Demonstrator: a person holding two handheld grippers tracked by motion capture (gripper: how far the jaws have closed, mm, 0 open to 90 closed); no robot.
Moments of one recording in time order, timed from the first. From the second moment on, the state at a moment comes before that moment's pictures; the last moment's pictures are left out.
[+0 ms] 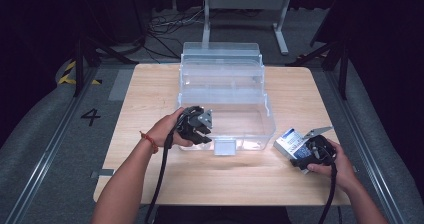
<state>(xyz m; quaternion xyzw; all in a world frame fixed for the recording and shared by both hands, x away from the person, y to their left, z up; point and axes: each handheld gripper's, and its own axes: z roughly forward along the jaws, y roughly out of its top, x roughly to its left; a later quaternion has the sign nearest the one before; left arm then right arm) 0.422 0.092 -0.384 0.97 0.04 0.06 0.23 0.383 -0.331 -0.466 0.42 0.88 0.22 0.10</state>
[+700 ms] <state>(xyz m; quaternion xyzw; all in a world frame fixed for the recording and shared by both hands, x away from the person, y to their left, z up) 0.354 0.144 -0.351 0.91 0.15 0.19 0.34 0.382 -0.331 -0.466 0.41 0.88 0.22 0.10</state>
